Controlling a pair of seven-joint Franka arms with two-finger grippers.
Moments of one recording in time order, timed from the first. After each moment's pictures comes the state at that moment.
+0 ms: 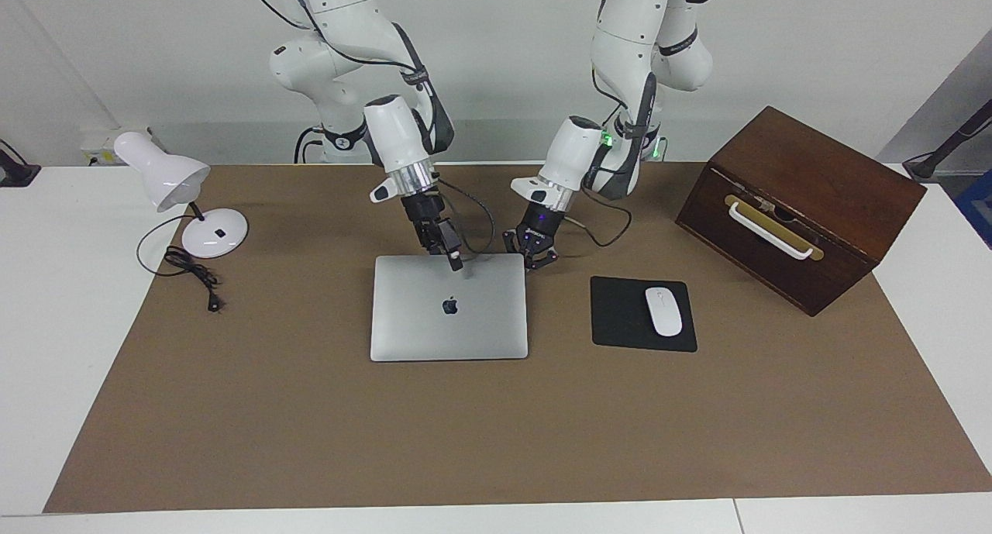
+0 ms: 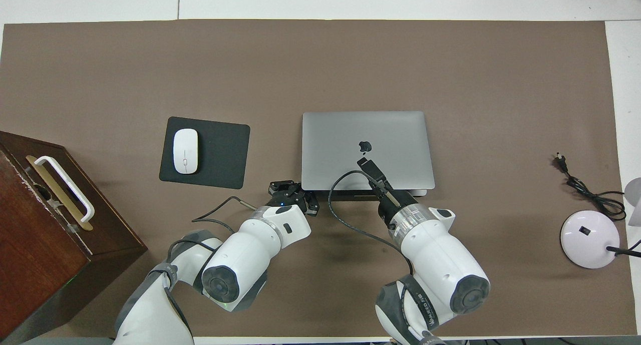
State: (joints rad) left arm -0.71 0.27 -0.01 -2.49 -0.04 3.49 -0.15; right arm 0.63 0.10 -0.09 -2.59 0.14 3.46 1.37
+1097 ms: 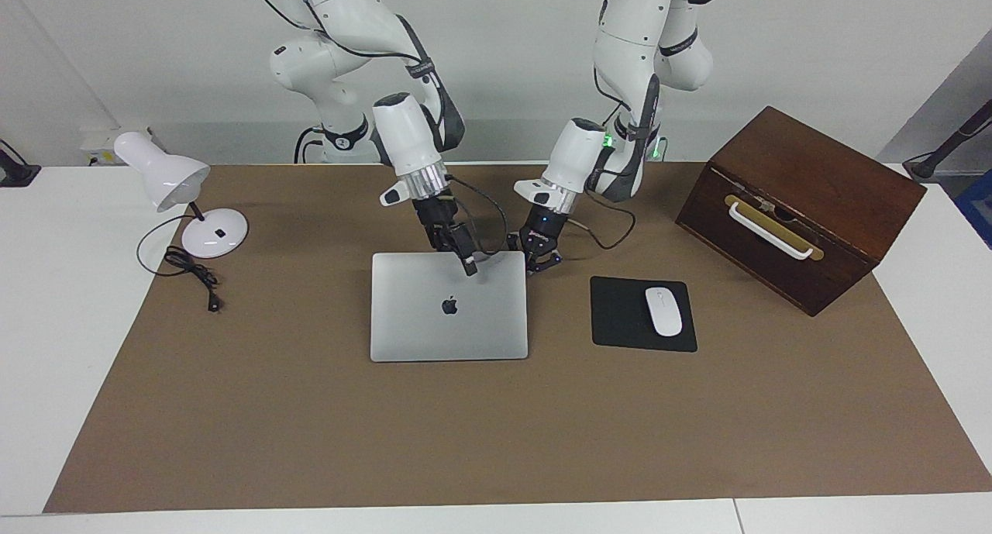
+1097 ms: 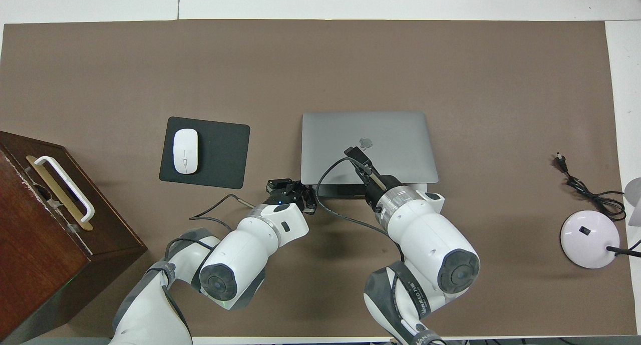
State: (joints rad) left arm -0.70 0.28 -0.01 -2.49 -0.04 3.49 -0.14; right arm 0.64 0.10 -0.08 -2.44 0.14 3.25 1.37
